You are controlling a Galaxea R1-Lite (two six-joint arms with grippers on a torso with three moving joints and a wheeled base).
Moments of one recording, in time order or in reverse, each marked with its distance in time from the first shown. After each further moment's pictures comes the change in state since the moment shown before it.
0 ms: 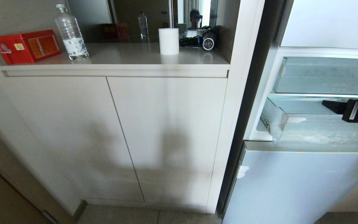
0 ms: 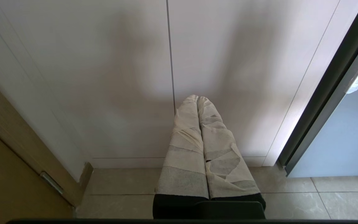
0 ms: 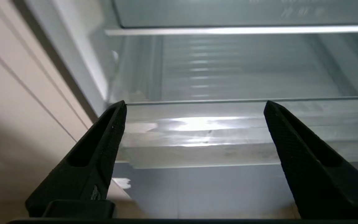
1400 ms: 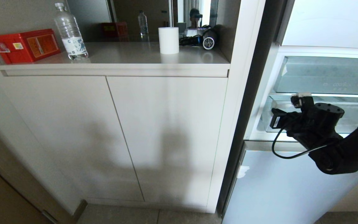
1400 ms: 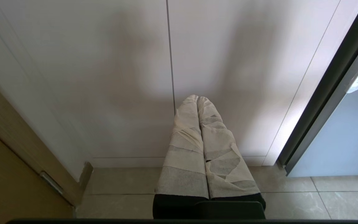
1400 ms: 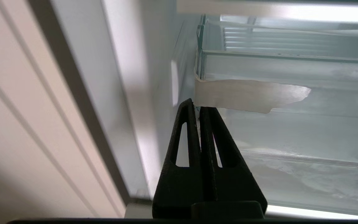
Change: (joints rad) left arm 0.000 0.000 0.000 0.000 0.000 0.000; right arm 0.216 0.621 -0.004 -0.817 -0.043 -0.009
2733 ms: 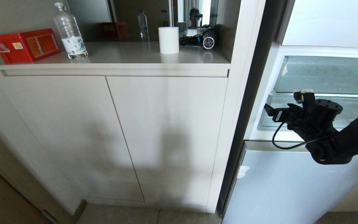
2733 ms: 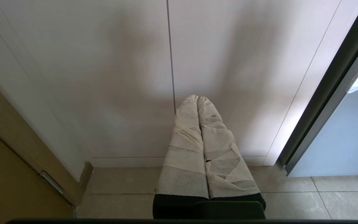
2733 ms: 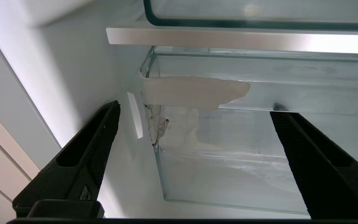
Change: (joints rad) left arm 0.000 0.000 0.000 0.000 0.000 0.000; right arm -0.071 0.121 -0.210 0.010 0.042 0.016
